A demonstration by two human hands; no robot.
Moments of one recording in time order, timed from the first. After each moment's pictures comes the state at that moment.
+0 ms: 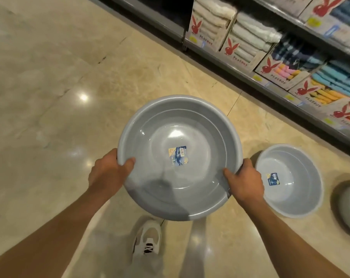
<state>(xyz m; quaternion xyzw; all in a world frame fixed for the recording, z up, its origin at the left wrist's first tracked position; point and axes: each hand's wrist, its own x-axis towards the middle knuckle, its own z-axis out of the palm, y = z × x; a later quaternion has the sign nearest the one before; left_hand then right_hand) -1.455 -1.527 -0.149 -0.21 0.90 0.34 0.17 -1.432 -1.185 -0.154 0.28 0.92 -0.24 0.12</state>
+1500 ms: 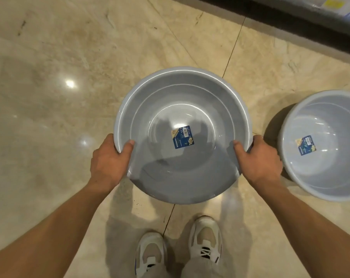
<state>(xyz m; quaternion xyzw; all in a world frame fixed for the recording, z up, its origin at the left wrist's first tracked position) -1.549 -1.440 -0.319 -0.18 0.91 0.30 0.21 -1.477 -1.110 -0.332 0.35 0.91 -0.17 0.14</state>
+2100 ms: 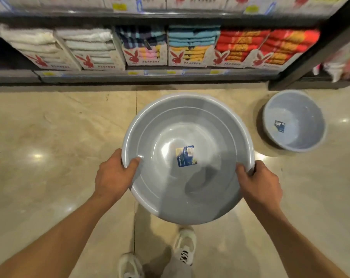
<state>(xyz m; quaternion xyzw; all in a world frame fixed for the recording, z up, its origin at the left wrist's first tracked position) -1.537 -1.187 -0.090 0.05 0.92 0.29 0.27 -1.318 -0.927 -0.090 0.56 0.80 -0.20 0.04</state>
